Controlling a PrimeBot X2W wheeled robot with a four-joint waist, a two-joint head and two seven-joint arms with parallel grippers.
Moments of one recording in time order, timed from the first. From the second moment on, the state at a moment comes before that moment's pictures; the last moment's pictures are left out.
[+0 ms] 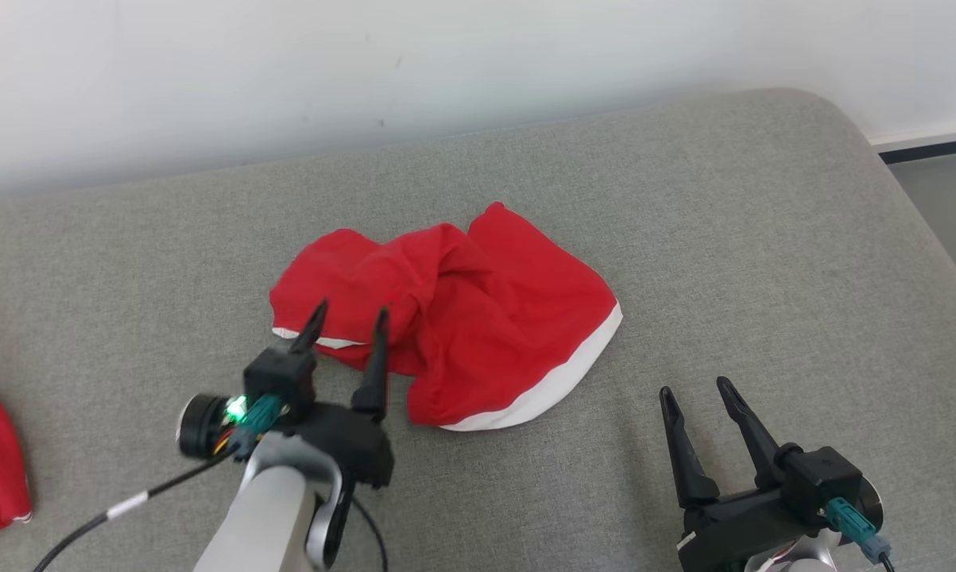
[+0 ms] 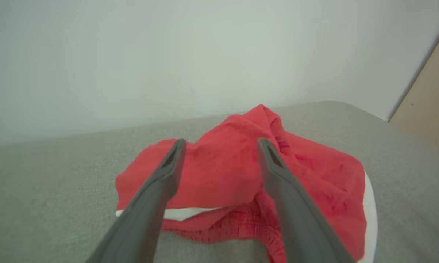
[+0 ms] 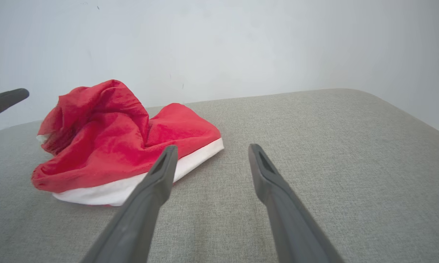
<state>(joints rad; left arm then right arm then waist) -0.53 0.07 -0.35 0.63 -0.32 -0.02 -0.26 -0.12 -0.12 0.11 0.28 0.18 0.13 -0.26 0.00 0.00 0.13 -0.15</state>
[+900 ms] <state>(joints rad) -0.01 0.07 0.02 0.28 -0.10 -0.02 -0.26 -0.06 -0.10 0.07 0.28 0.15 0.13 -0.26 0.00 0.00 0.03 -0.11</state>
